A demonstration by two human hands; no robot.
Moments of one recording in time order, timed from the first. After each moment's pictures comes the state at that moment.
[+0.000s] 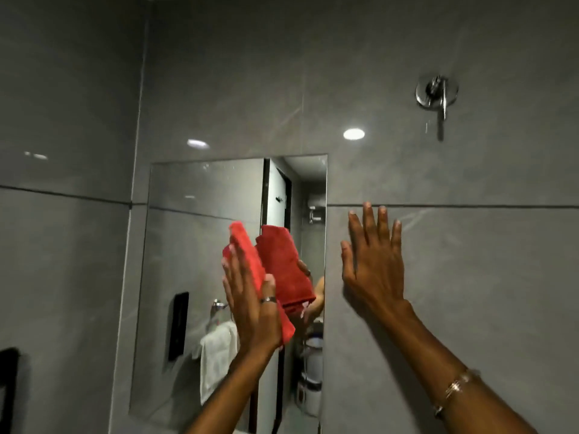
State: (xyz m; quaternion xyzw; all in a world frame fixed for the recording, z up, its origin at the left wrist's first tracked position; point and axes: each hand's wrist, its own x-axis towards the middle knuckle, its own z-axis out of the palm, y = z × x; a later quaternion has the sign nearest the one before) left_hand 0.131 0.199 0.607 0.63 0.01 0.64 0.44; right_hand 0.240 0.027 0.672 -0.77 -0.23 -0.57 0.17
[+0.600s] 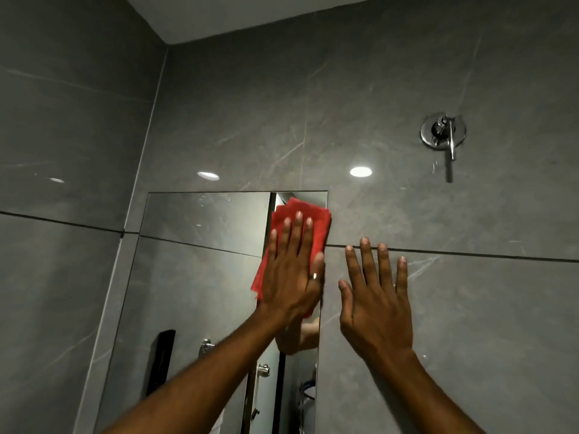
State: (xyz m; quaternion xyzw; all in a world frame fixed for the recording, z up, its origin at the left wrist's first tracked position) left_hand 0.228 0.197 0.721 0.77 -0.04 0.64 0.01; right_hand 0.282 0.030 0.682 -0.72 -0.21 -0.66 0.10
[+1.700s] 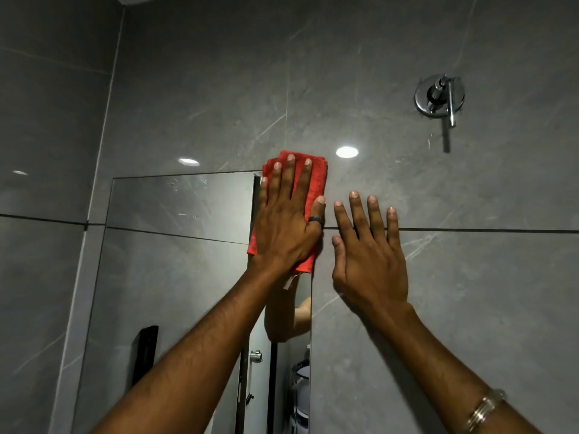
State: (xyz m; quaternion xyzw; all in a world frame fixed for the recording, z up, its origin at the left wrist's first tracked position) left_hand 0.233 0.187 0.786 0.76 -0.01 0.65 -0.01; right_hand 0.286 0.036 0.726 -0.70 -0.20 -0.68 0.09
